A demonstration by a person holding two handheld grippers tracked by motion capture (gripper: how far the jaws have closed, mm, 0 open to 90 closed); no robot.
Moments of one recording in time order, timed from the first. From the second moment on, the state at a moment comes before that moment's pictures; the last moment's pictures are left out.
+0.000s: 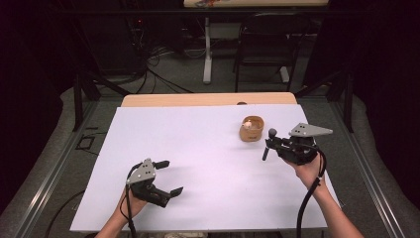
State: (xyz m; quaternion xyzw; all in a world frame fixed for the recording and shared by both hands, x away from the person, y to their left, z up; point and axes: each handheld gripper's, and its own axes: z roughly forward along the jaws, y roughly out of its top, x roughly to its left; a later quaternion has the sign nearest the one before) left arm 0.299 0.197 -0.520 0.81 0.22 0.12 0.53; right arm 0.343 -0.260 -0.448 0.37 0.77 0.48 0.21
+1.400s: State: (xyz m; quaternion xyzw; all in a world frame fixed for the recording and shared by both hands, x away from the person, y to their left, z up) left arm 0.293 0.230 -0.517 0.79 0.23 0.15 0.55; right arm 0.389 -0.256 -0.421 0.39 0.77 0.46 0.23
